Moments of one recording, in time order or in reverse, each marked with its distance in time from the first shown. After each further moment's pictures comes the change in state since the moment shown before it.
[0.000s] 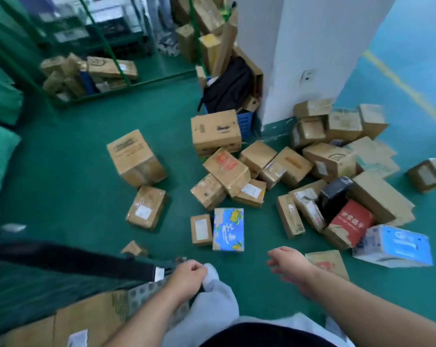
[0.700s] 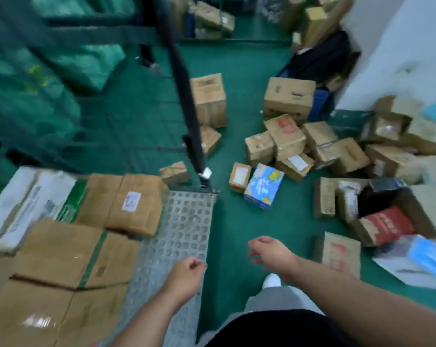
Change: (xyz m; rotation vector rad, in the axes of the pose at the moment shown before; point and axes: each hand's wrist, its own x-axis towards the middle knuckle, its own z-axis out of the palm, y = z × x) left_hand -0.243 -0.251 0.123 -0.388 0.182 -0.168; right_hand -0.146 0.185 0.115 -0.427 -0.330 -0.182
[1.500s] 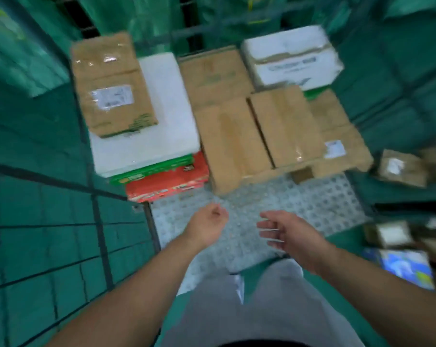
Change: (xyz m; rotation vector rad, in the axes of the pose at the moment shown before) left_hand -0.099 -0.439 -0.162 -0.806 0.468 -0.238; right_hand -0.059 -0.002 0.507 -0.682 -0.514 0.017
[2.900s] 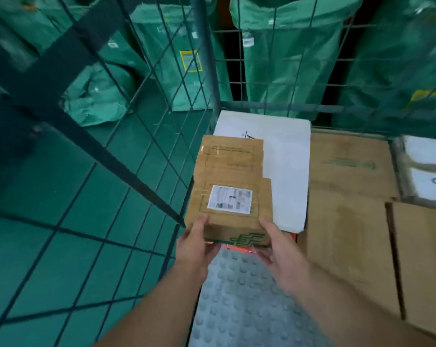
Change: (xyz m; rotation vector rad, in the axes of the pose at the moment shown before) left_hand 0.061 -0.077 -0.162 -1.526 0.780 -0.288; right_hand 0.143 -0.127 0.228 -0.035 -0.287 -0.076
